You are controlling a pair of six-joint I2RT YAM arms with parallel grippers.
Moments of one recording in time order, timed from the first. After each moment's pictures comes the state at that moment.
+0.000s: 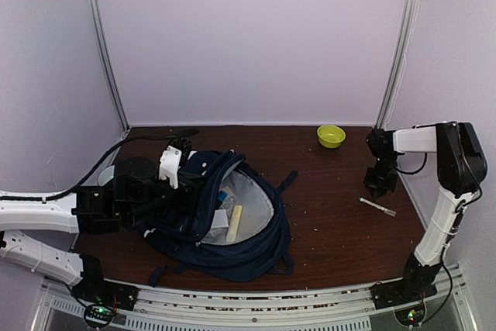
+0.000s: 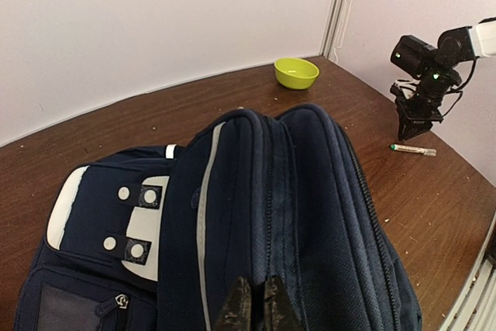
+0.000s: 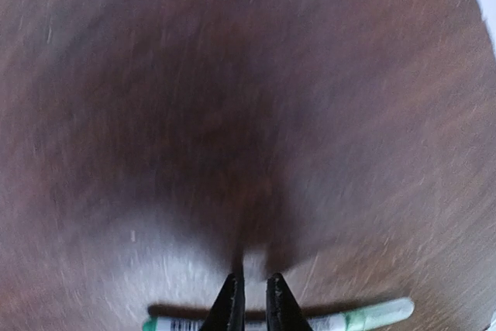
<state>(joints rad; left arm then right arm) -1.11 1.05 0.69 0.02 -0.44 -0.29 0.07 1.84 1.17 -0.79 0.18 0.62</state>
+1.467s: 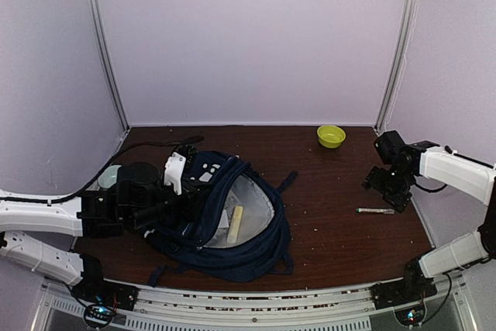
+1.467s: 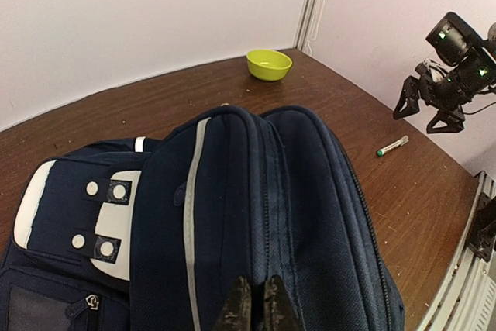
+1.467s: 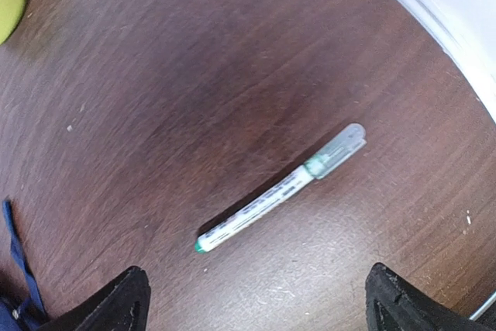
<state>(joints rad) -1.11 1.07 0.64 0.10 -0.35 -0.31 0.25 1.28 0.87 -0.83 0.24 1.01</state>
